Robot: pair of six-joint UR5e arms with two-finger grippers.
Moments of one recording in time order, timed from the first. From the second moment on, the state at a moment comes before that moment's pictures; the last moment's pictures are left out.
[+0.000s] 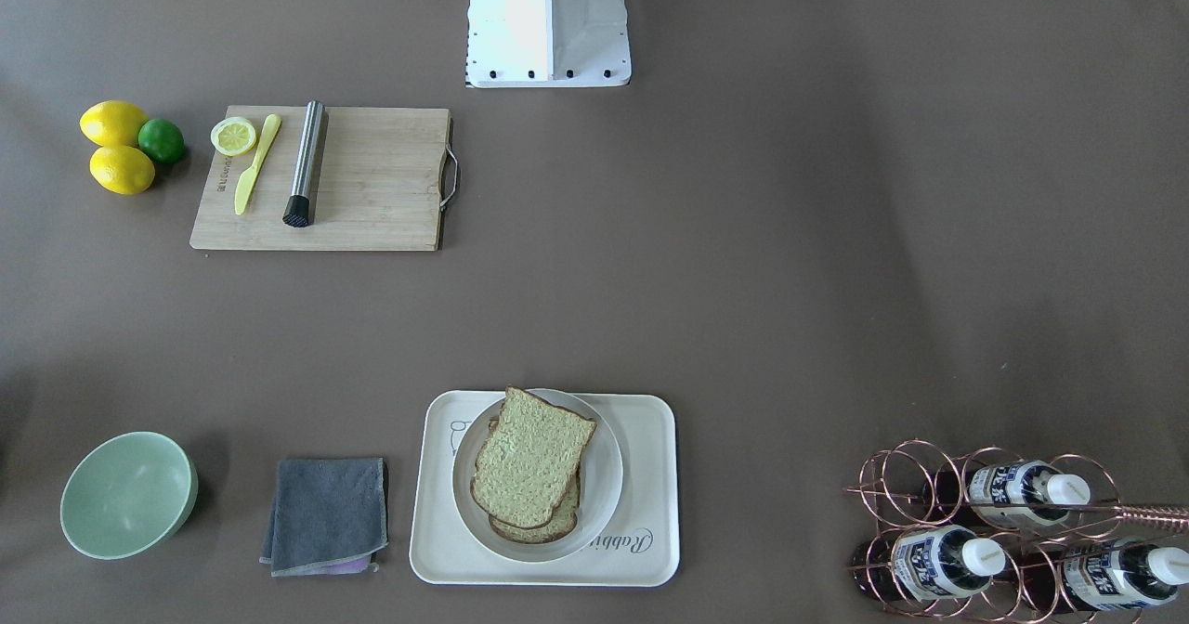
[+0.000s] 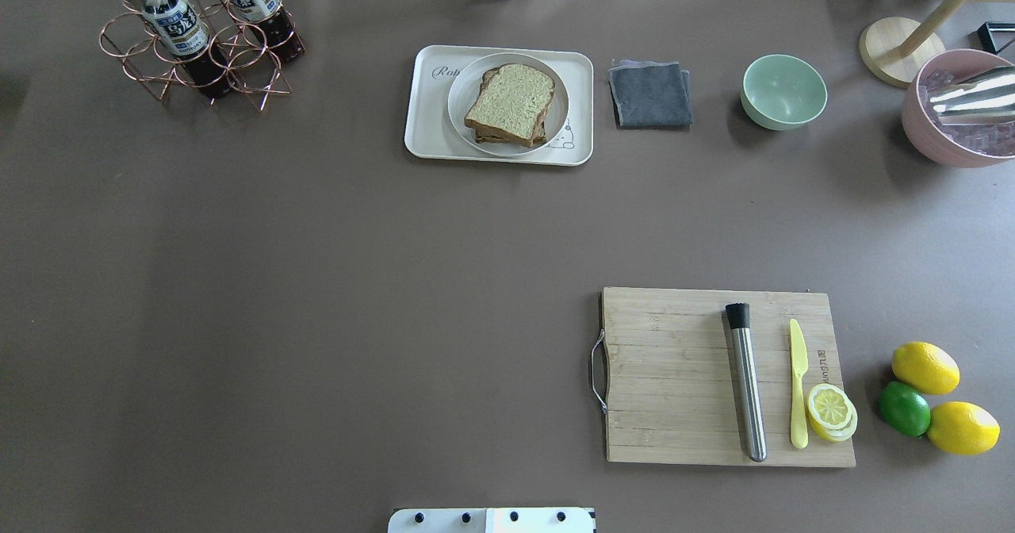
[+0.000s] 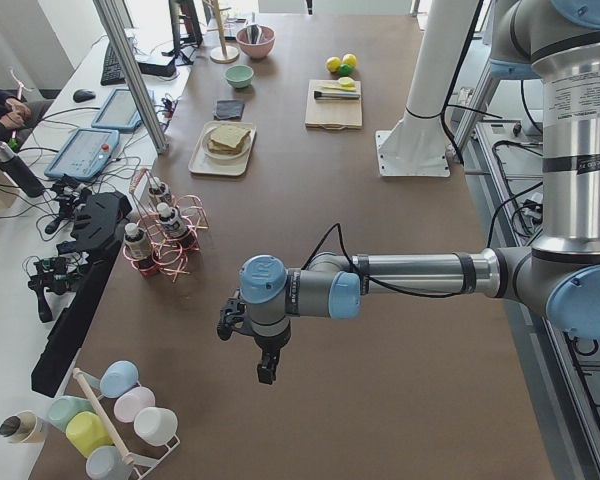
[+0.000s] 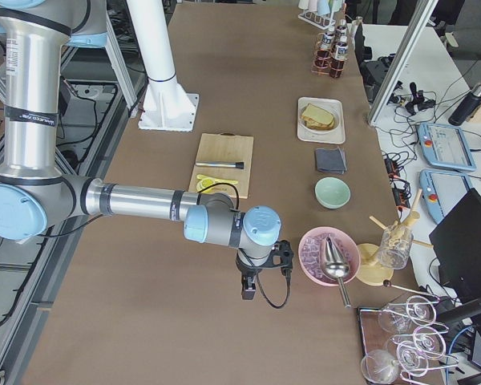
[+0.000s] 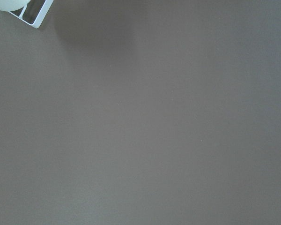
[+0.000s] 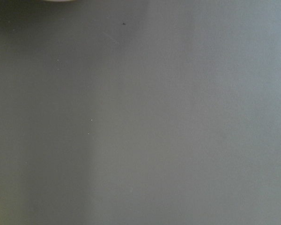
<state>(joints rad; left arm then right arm) -1.54 -1.46 -1.63 -1.64 -2.25 0.14 1.56 -1.70 1.64 -1.62 2.30 -0.14</state>
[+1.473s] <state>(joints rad) -1.54 -1.46 -1.62 -1.64 -2.25 0.14 1.56 -1.70 1.64 -1.62 2.29 -0.14</state>
